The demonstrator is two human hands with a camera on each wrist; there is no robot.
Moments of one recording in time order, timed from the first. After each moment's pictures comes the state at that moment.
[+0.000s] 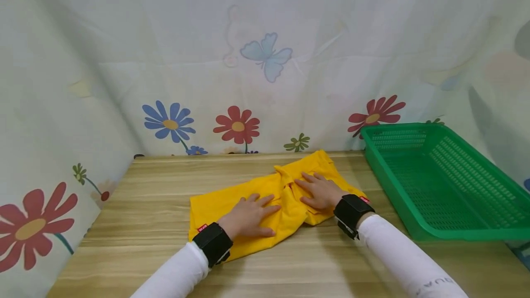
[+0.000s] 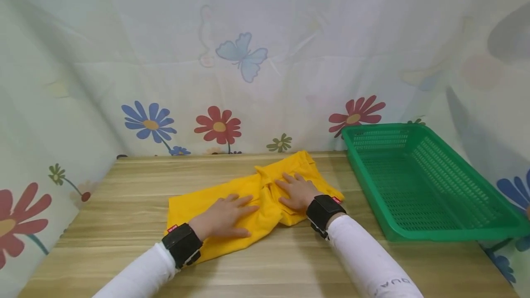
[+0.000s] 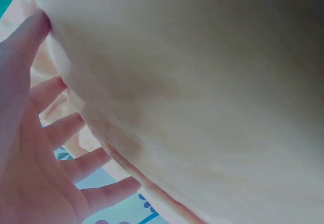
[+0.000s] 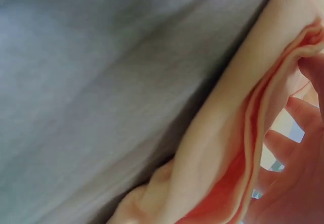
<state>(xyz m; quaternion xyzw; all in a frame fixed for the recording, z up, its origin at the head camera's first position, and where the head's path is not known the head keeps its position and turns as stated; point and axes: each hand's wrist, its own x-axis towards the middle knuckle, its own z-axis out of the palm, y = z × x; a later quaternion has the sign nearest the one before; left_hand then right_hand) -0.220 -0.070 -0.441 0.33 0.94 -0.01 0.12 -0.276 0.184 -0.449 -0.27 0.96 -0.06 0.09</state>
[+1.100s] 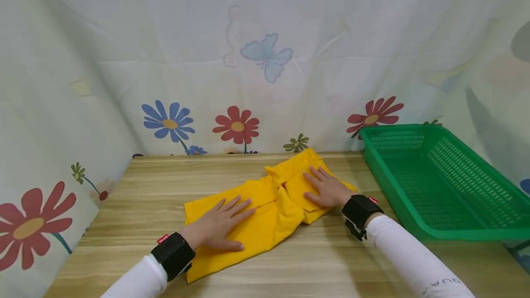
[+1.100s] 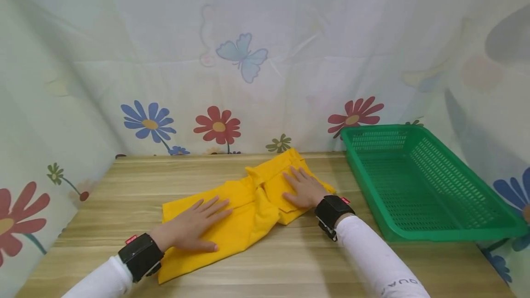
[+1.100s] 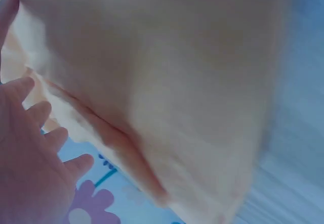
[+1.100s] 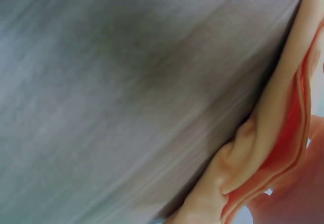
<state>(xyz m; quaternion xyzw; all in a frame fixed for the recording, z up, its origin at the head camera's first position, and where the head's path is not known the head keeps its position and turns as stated) -0.208 -0.145 -0.452 0.38 0.92 0.01 0.12 -0.274 0.206 -0.449 -0.27 0.96 -0.10 0.03</state>
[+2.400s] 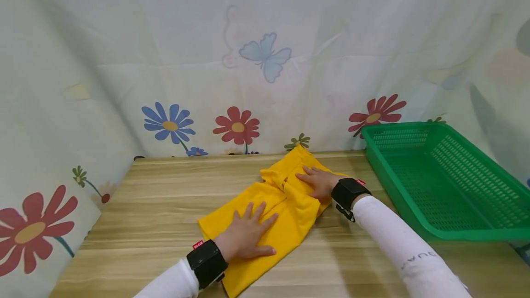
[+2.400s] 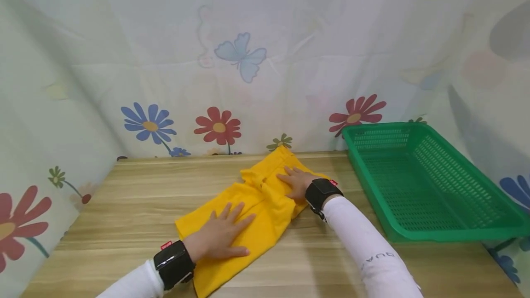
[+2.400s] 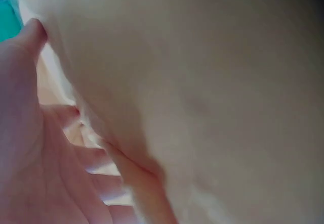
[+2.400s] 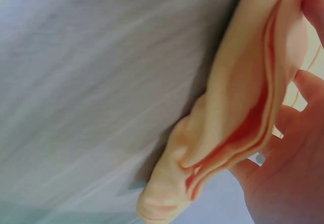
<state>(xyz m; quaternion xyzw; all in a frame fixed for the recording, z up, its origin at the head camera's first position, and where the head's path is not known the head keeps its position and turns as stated) -0.188 -0.075 -0.450 0.29 0.94 -0.04 0.15 -0.314 0.193 -0.440 -0.31 0.93 -0.05 0.17</state>
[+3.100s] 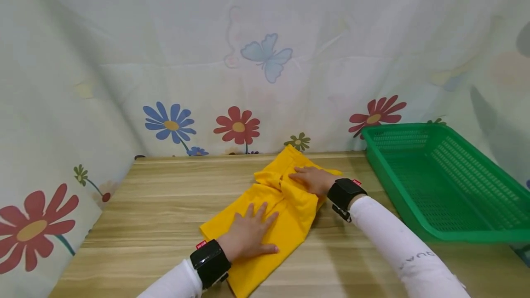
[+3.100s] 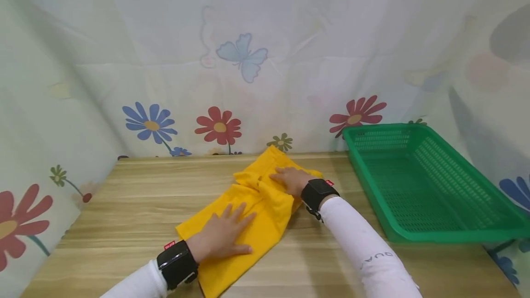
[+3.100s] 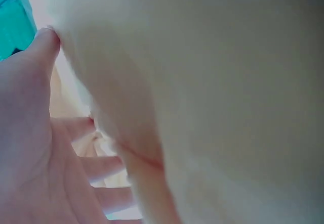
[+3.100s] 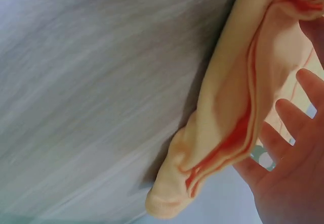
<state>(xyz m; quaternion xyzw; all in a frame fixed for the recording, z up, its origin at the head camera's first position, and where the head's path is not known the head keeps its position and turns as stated) -0.183 -0.065 -0.446 0.27 0.95 -0.04 0.13 -0.318 0.179 -0.440 -0.33 0.93 -0.05 0.13</state>
